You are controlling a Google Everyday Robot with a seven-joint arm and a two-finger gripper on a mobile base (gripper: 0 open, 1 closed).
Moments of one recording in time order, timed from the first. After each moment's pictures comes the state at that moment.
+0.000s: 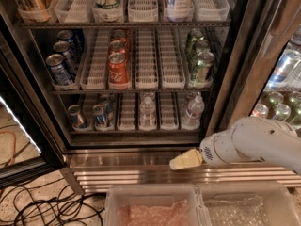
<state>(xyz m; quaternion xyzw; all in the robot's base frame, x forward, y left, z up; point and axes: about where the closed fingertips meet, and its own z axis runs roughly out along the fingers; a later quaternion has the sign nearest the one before) 0.490 -0.154 0.667 -0.21 0.94 0.13 0.24</state>
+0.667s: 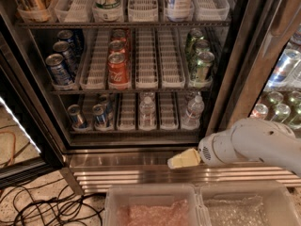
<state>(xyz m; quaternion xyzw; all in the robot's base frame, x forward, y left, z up) 0.493 -0.148 0.665 -0.20 0.94 0.15 0.25</state>
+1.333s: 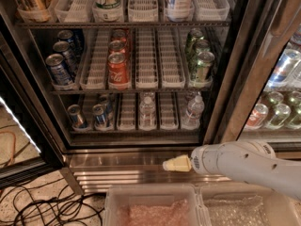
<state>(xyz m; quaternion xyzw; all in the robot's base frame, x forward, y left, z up) 0.506 -0.144 0.613 -0.14 0.94 0.13 0.28</state>
